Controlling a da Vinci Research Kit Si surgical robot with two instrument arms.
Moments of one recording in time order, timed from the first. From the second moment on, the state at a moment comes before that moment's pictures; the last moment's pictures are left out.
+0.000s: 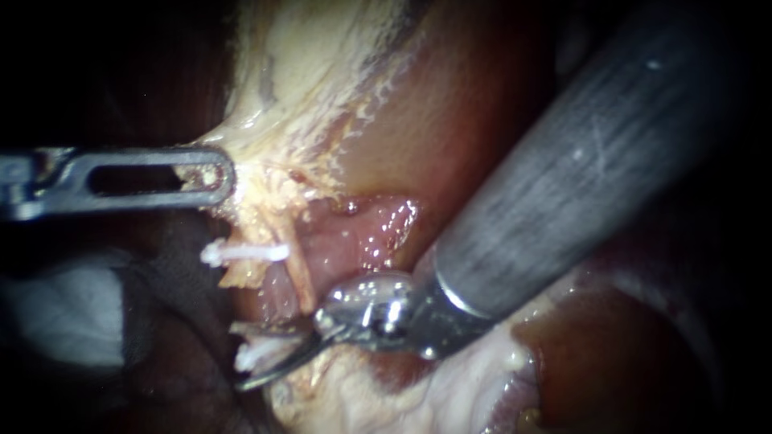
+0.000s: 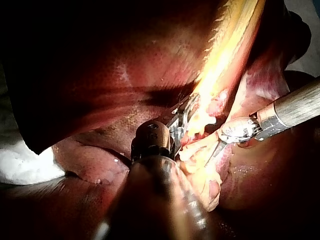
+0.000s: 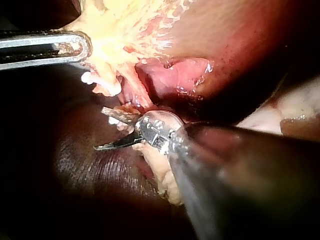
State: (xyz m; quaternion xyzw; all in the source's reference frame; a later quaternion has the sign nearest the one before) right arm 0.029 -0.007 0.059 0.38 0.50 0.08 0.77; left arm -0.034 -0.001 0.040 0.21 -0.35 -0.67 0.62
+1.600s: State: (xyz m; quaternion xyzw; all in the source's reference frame) right arm 0.009 0.002 0.048 0.21 0.55 0.07 0.80; left arm -0.038 -0.002 0.044 0.21 -0.35 -0.67 0.63
